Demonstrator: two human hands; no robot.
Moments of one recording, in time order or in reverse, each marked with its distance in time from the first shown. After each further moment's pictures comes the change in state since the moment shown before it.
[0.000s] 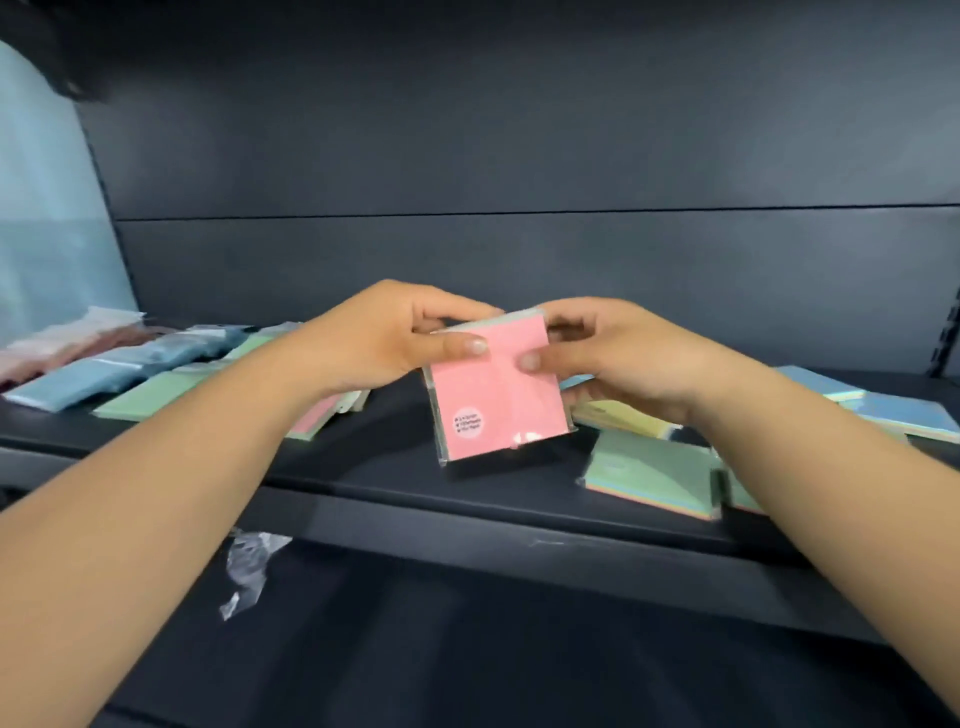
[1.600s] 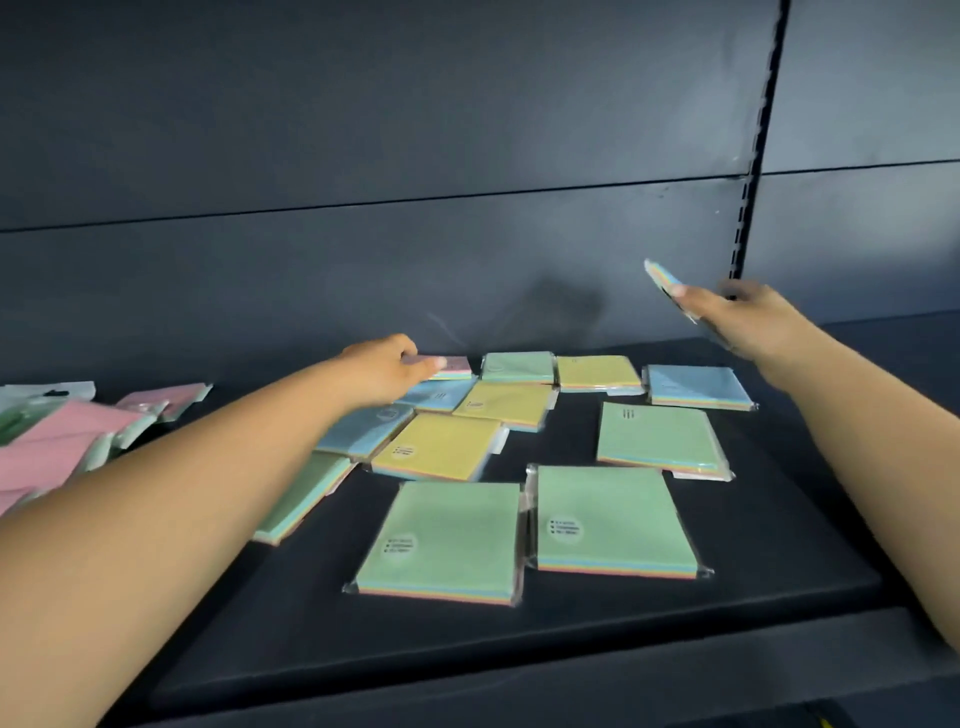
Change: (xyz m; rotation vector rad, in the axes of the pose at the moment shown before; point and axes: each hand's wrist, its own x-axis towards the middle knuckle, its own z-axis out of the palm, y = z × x) left_hand 0.188 -0.040 0.126 0.452 -0.146 -0.331; right_hand -0.062 0.126 -0.235 -0.248 1.002 0.402
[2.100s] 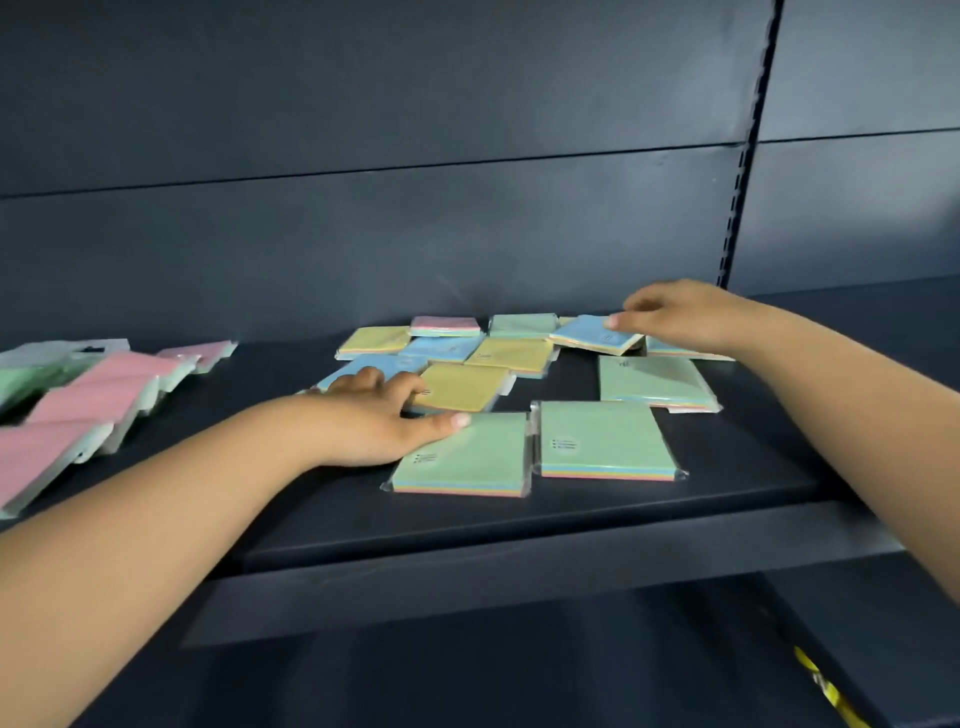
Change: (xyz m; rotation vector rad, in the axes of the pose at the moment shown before) left_hand -0.113 -0.009 0.007 0.295 -0.250 0.054; right_hand -0.069 -0.034 0.016 -0.607 -0.349 -0.203
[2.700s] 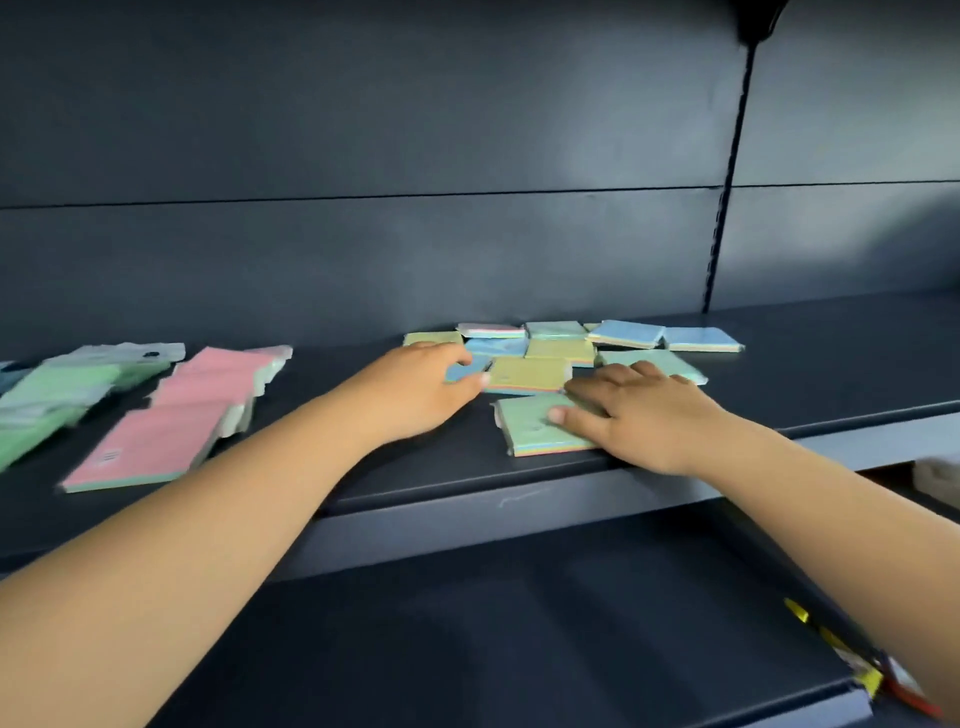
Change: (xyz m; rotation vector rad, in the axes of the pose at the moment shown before) left_hand -0.042 -0.061 -0.004 -0.165 0.347 0.302; right_hand -0.119 -0.119 0.083 -0.397 -0.025 -0.083
